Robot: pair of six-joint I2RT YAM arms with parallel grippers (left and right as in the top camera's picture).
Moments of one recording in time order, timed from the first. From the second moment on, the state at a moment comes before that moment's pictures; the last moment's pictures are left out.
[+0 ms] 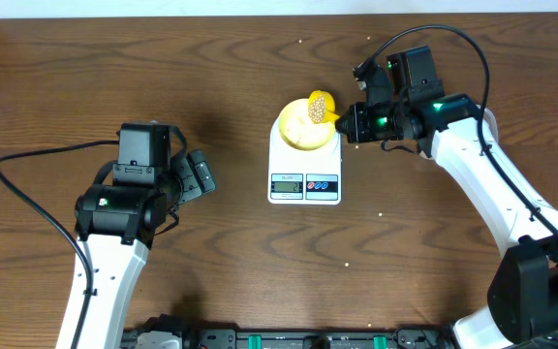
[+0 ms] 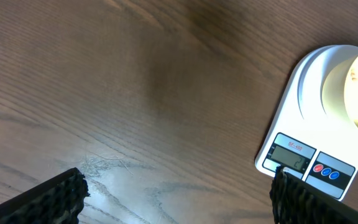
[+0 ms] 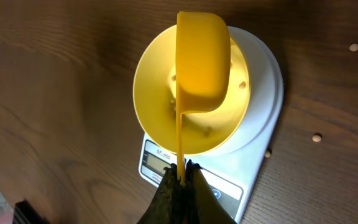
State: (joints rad) left arm -0.11 1.14 1.07 -0.99 -0.06 -0.49; right arm 0.30 1.72 1.36 -0.63 -0.50 0.25
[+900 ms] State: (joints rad) left arm -0.11 1.14 1.07 -0.99 -0.06 -0.49; right arm 0.35 1.72 1.36 -0.62 -0.41 0.21
